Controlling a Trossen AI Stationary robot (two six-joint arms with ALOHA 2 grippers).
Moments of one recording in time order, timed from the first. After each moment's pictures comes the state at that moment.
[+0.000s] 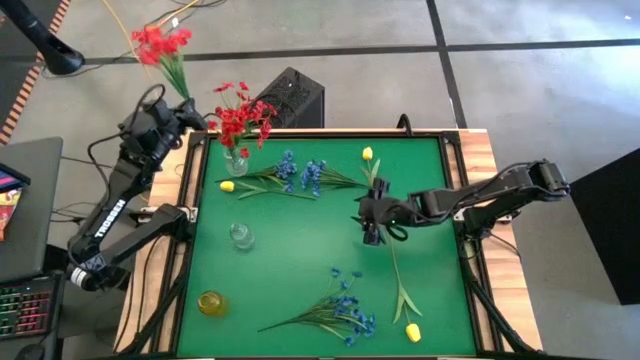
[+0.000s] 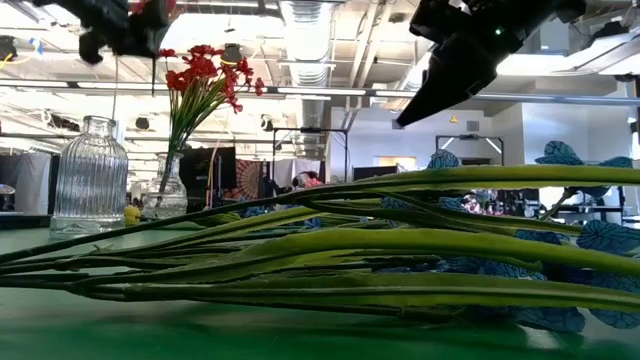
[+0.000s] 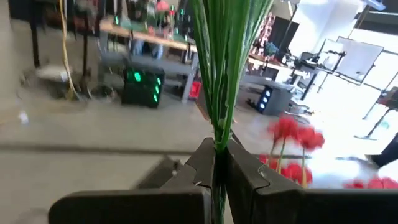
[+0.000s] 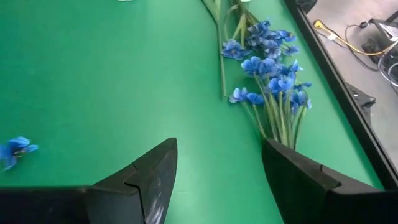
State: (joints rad) left arm 1.13 0.62 0.76 -0.21 -0.15 -0.32; right arm 0.13 1.33 0.84 -0.23 0.44 0.03
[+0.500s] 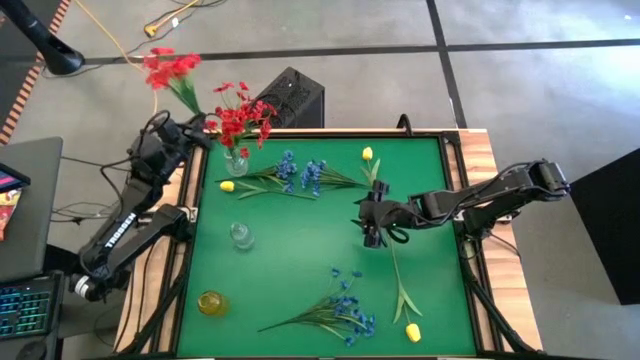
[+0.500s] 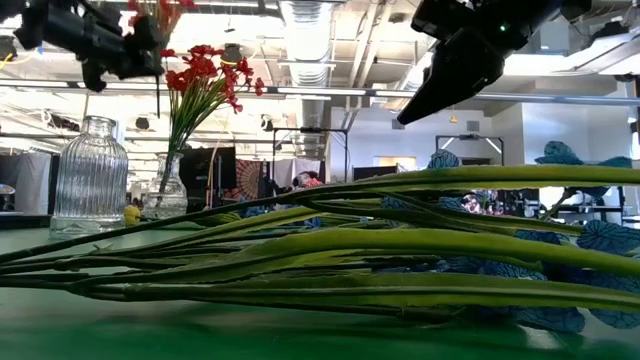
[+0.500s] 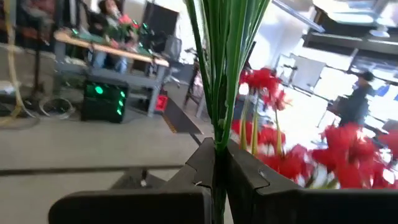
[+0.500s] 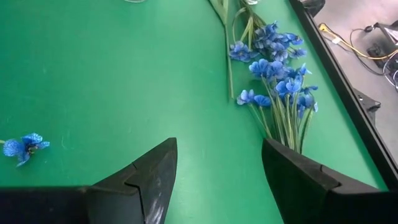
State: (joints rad) left arm 1.13 0.46 0.46 0.07 -0.01 -0.32; right arm 0.16 1.33 0.84 -0.23 0.44 0.03
